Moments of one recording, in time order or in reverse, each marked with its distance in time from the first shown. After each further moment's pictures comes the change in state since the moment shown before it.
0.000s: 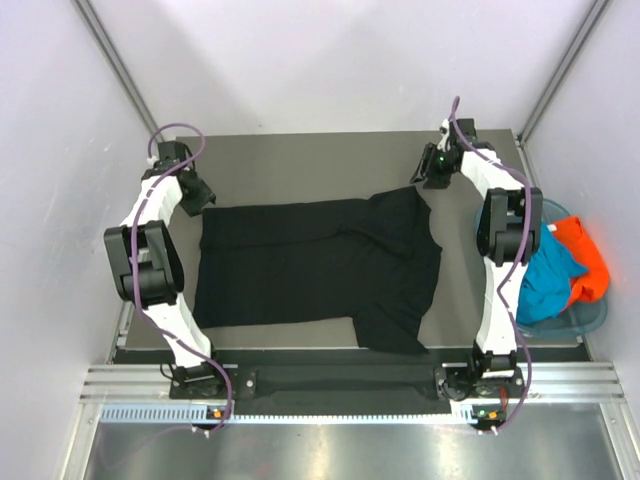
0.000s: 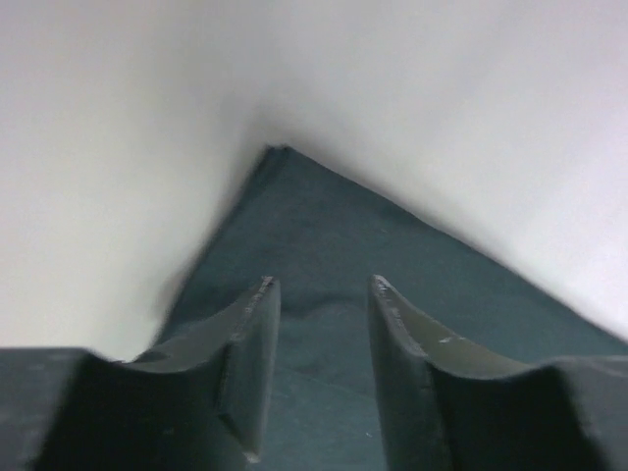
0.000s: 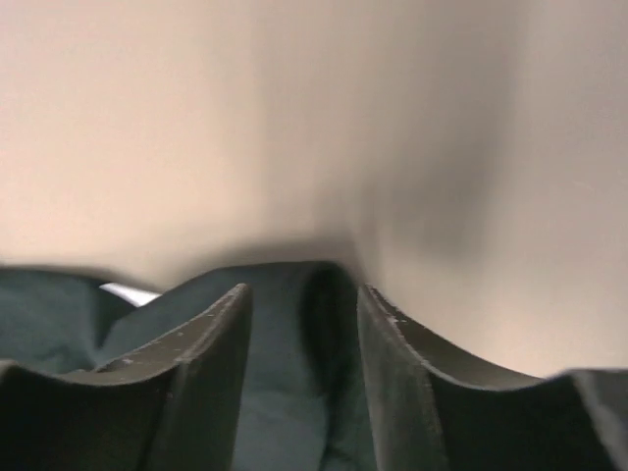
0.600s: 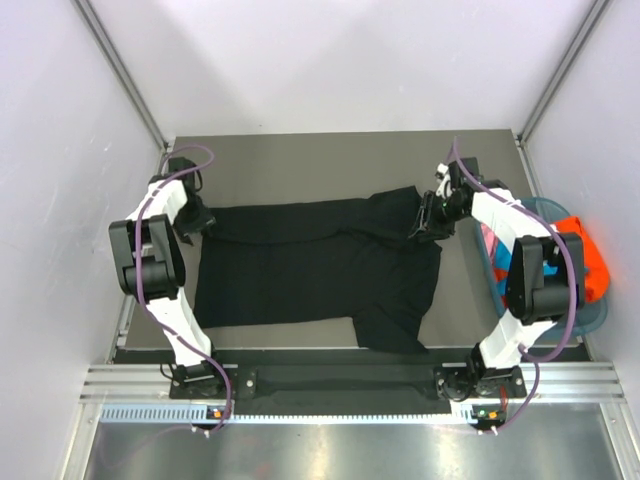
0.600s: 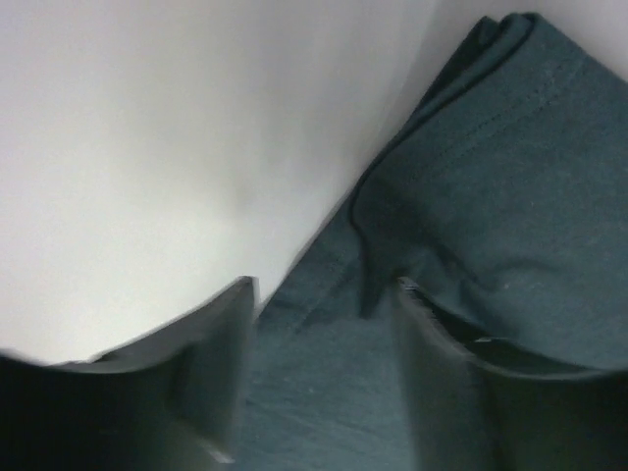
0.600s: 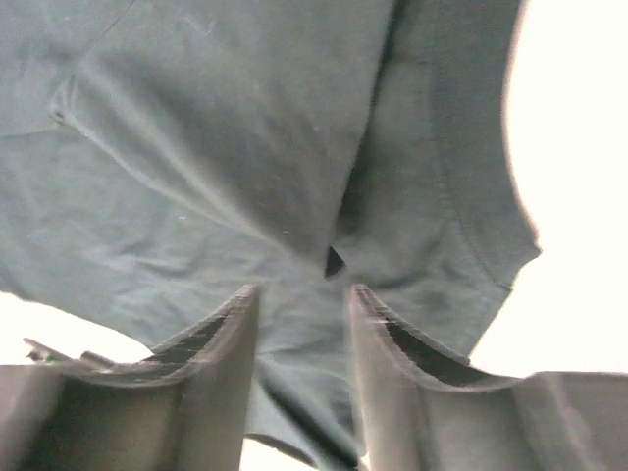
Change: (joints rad) left arm 0.000 0.063 -0.055 -0.193 -0.151 0.116; right arm 0.070 -0.570 -0.682 -0.095 -0.055 0.014
